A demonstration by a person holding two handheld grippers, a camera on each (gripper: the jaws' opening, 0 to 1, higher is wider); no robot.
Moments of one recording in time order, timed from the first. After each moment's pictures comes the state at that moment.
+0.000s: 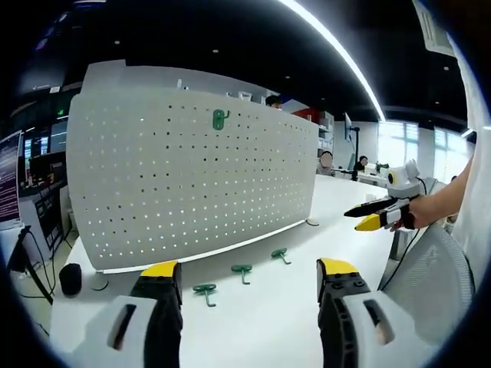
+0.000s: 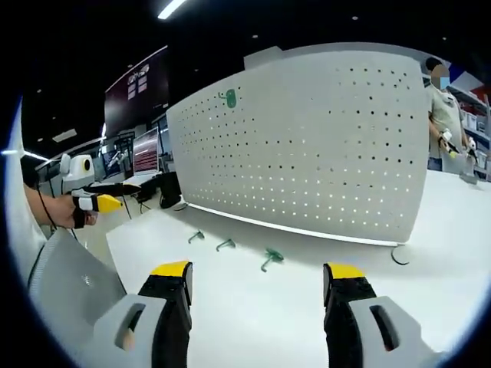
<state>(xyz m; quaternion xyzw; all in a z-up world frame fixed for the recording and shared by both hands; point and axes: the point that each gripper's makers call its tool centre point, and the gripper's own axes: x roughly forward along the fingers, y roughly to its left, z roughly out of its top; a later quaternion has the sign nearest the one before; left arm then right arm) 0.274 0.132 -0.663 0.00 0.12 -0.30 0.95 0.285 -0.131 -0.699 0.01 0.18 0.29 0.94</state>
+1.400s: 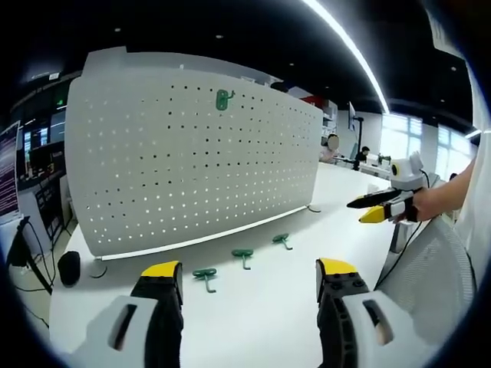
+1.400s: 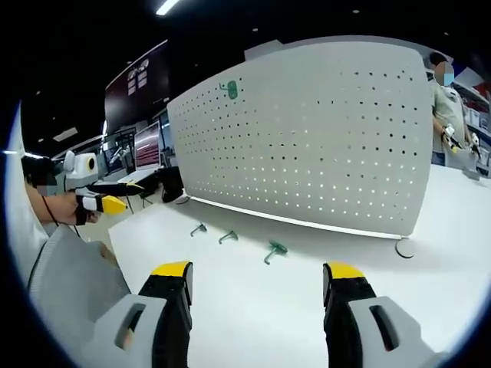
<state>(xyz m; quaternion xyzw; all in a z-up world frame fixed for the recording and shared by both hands) 0.275 0.133 -0.682 0.02 0.16 -0.31 0.94 0.282 -0.128 -0.708 0.00 0.20 0.30 0.93</state>
